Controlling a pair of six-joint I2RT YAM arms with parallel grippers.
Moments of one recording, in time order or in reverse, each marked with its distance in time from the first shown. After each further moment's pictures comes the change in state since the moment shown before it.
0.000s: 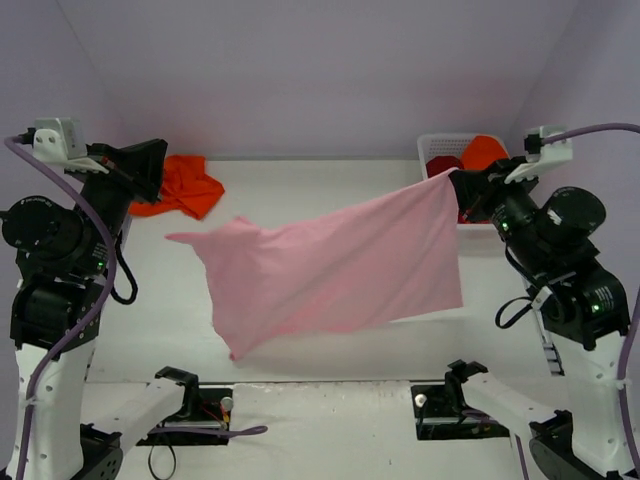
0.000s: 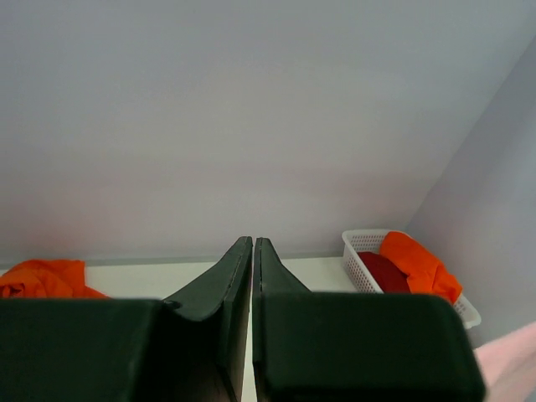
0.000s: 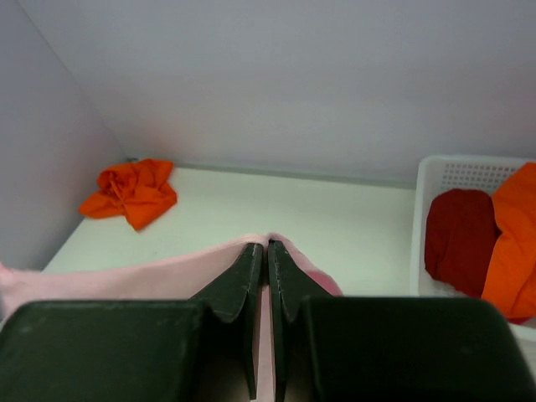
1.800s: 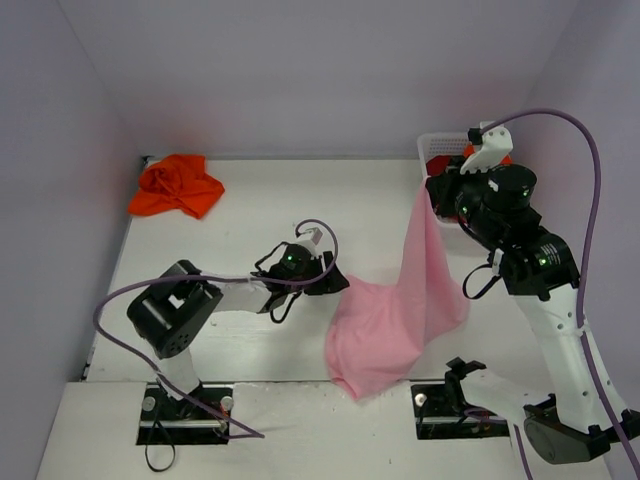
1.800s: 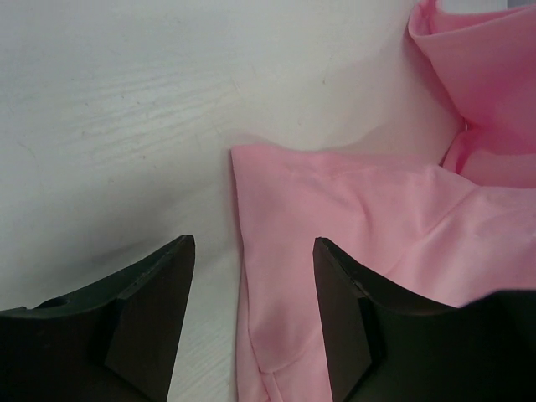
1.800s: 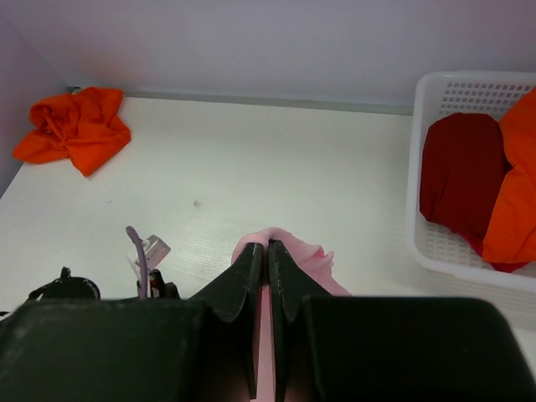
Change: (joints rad) left arm -0.504 0.787 -0.860 0.844 0.150 -0.528; right arm 0.005 0.105 -0.148 0.014 0.032 -0.008
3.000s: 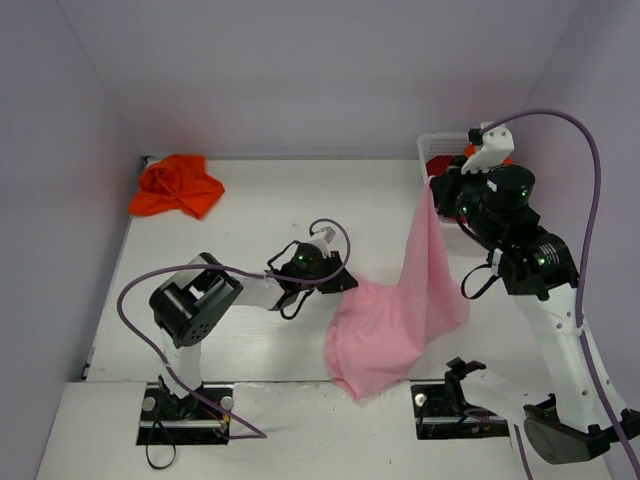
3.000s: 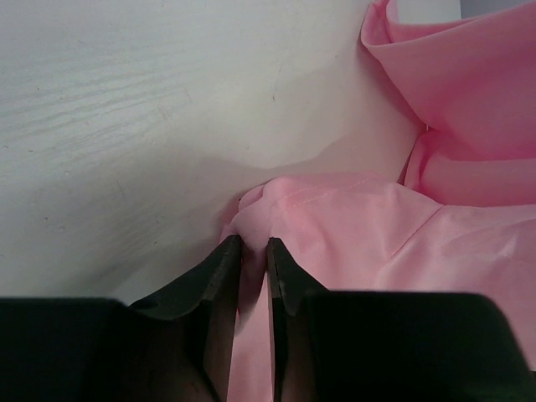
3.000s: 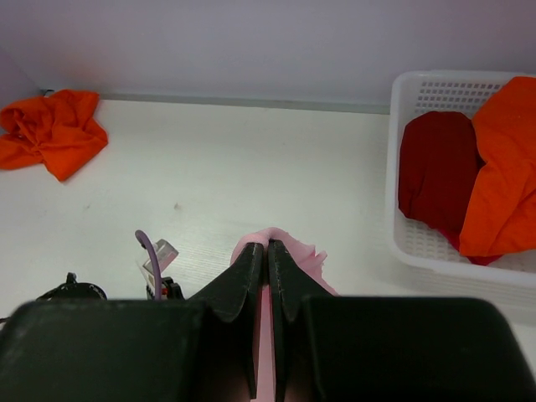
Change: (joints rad) left arm -0.016 0.159 0.091 0.135 0.080 -0.057; right arm 0.000 0.000 -0.006 0.000 0.053 -0.021
